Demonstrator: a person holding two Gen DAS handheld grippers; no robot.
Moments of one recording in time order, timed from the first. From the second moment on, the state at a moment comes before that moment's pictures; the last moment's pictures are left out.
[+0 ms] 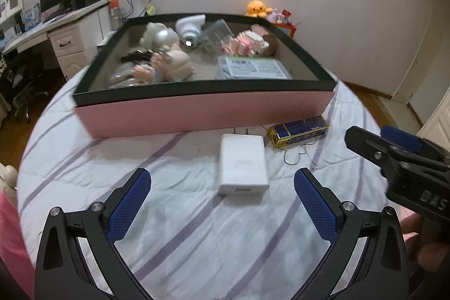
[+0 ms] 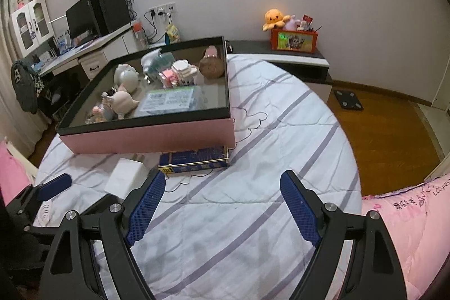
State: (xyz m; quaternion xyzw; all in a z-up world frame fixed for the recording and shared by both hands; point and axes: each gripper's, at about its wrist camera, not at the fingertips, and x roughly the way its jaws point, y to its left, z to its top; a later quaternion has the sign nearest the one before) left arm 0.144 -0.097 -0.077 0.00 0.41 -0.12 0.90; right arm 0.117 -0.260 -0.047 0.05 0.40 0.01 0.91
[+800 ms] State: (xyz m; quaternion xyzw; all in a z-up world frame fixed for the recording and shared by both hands) left arm 0.159 -0.066 -0.090 0.00 0.44 -0.14 0.89; right arm 0.172 -0.216 -0.094 0.00 0.44 0.04 0.89
